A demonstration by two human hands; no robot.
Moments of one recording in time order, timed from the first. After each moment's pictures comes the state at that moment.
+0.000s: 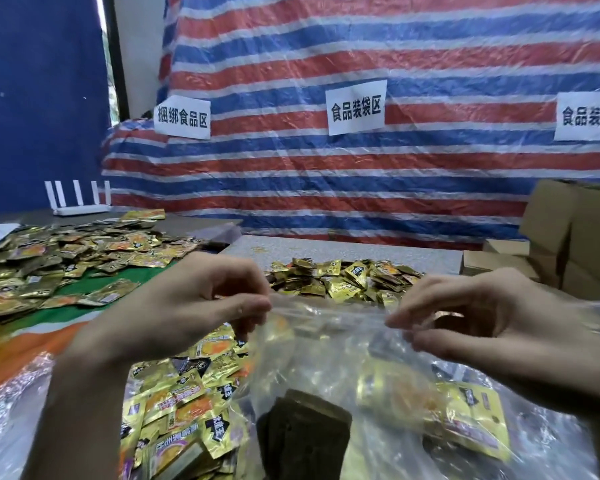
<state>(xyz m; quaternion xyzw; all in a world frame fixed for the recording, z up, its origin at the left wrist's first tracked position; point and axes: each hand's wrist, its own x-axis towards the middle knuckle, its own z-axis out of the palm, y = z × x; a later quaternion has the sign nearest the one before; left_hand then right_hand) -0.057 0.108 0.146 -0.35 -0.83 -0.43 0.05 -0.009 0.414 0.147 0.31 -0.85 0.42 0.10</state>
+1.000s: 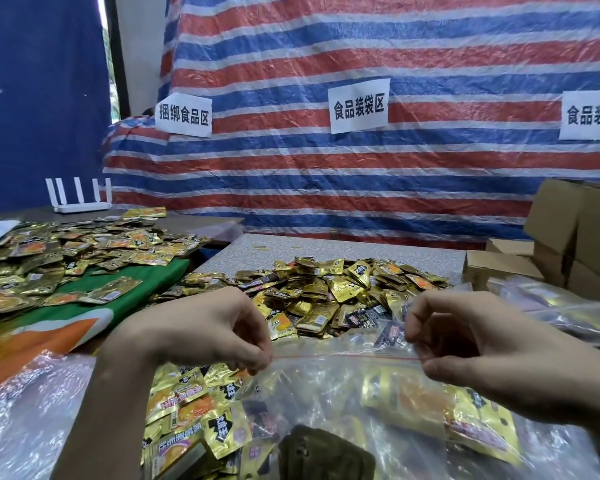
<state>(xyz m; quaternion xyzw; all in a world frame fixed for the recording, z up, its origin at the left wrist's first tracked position) -0.080 0.113 0.132 -0.25 -0.91 -0.29 -0.14 -0.013 0.406 0.142 0.16 -0.92 0.35 -0.01</state>
